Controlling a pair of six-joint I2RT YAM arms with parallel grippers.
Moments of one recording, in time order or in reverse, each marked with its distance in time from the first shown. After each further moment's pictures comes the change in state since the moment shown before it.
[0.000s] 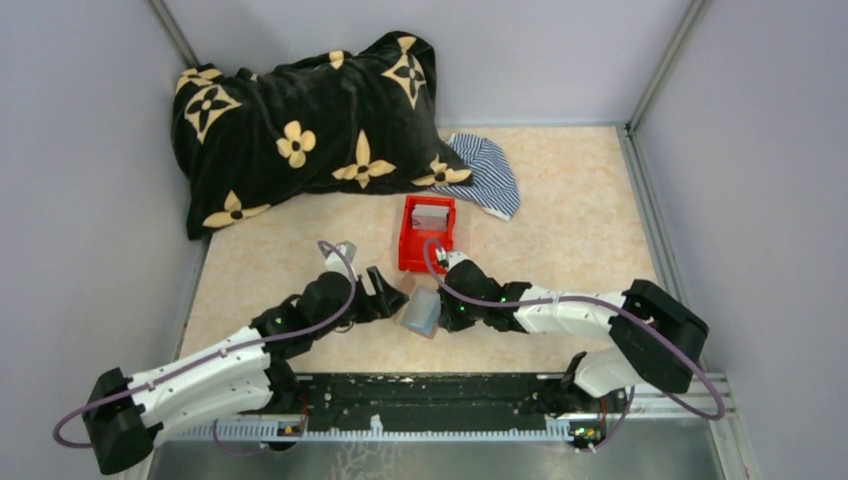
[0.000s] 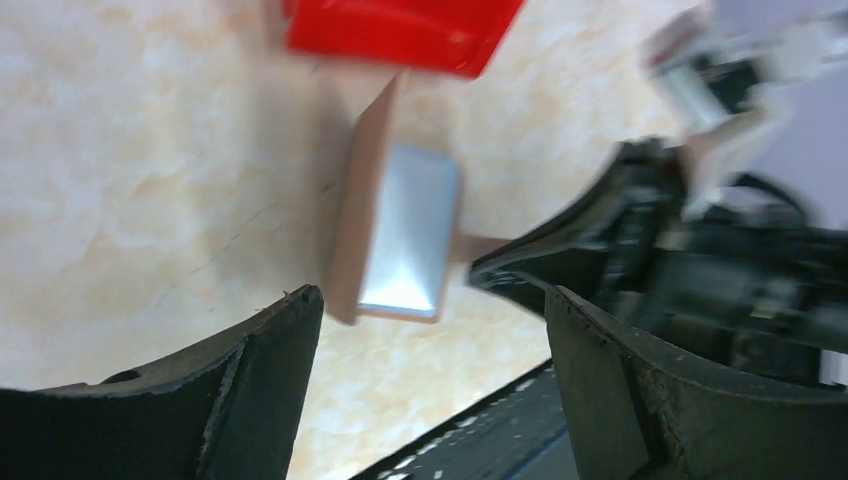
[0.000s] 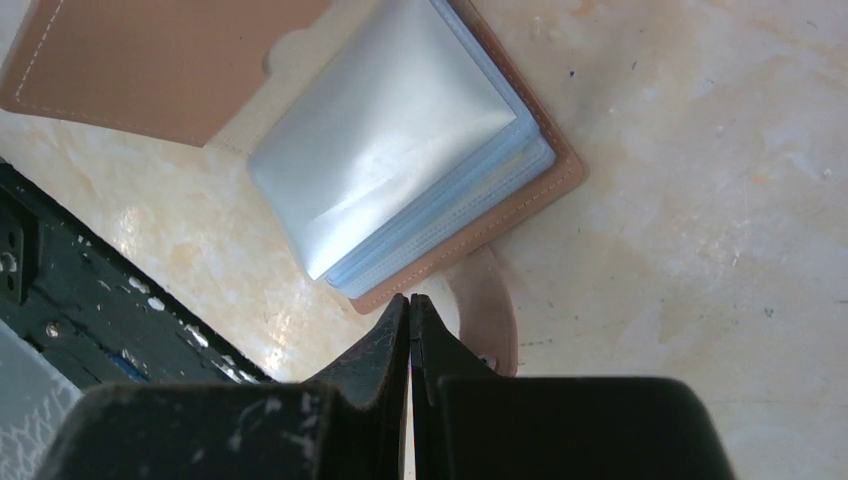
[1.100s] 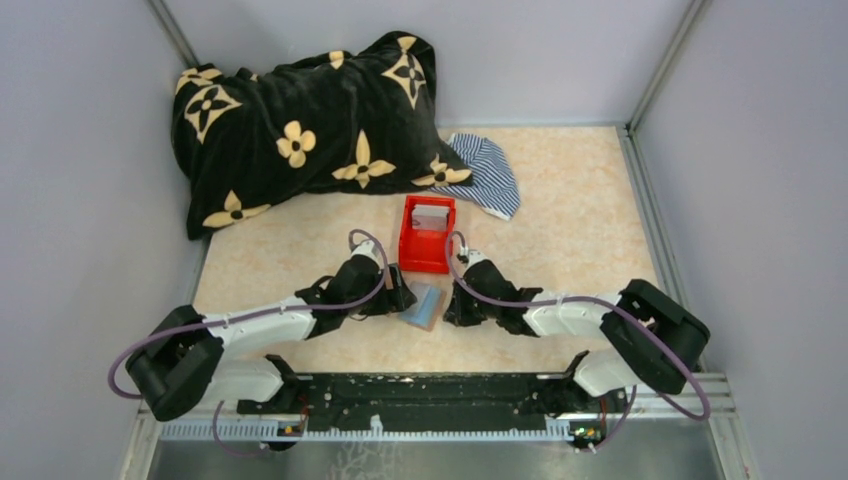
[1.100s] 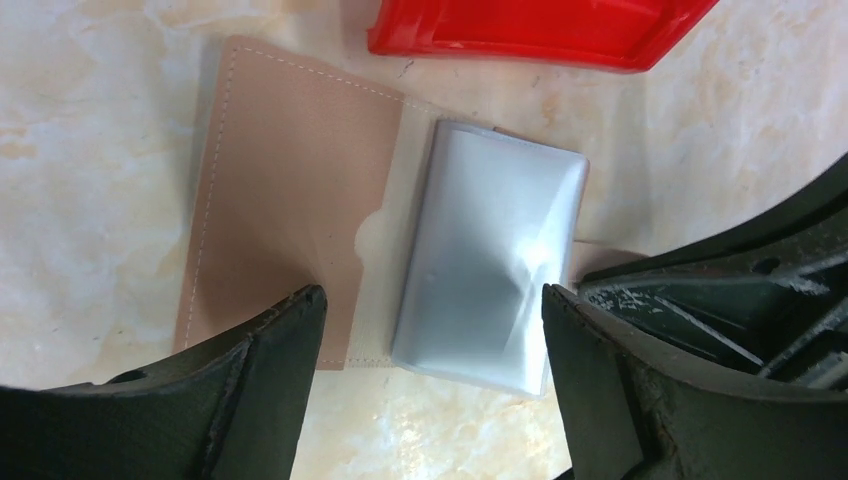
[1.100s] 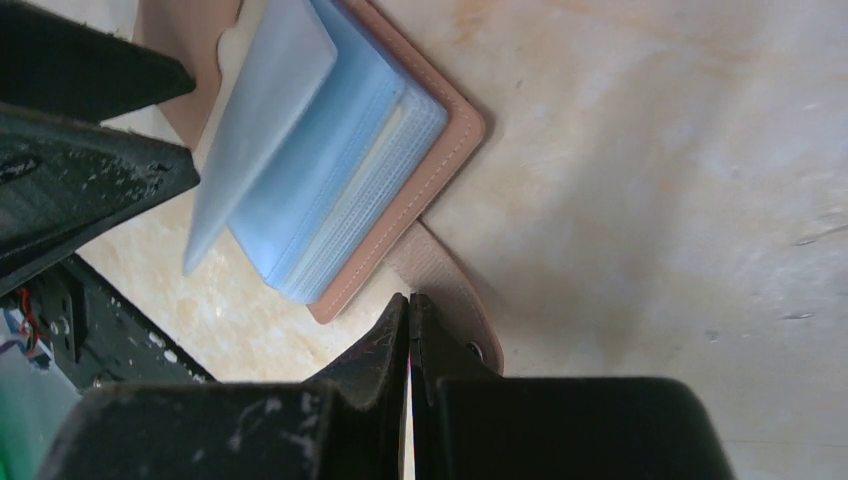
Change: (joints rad) left arm 0.111 0.410 0.068 0.183 0.115 0.127; right arm -0.100 0.018 -0.151 0.257 -0.051 0.103
